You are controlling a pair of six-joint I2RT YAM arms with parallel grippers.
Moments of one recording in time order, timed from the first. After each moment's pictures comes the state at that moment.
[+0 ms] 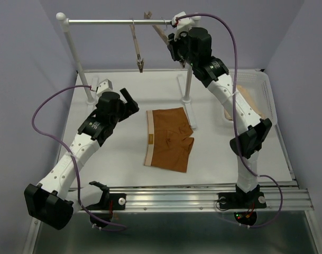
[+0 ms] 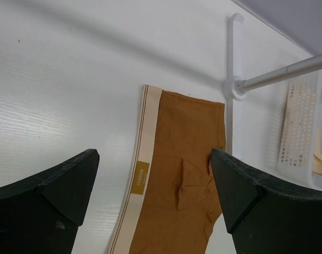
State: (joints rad) left arm -0.42 1.10 1.03 -0.45 -0.27 -0.73; right arm 0.56 2.02 2.33 -0.39 0.05 -0.13
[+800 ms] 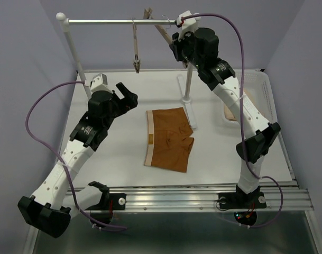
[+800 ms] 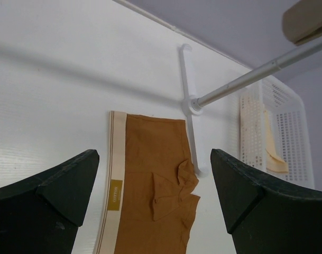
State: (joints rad) left arm -0.42 1.03 1.06 -0.39 -0.23 -0.70; right arm 0.56 1.94 2.25 -0.35 0.02 -0.13
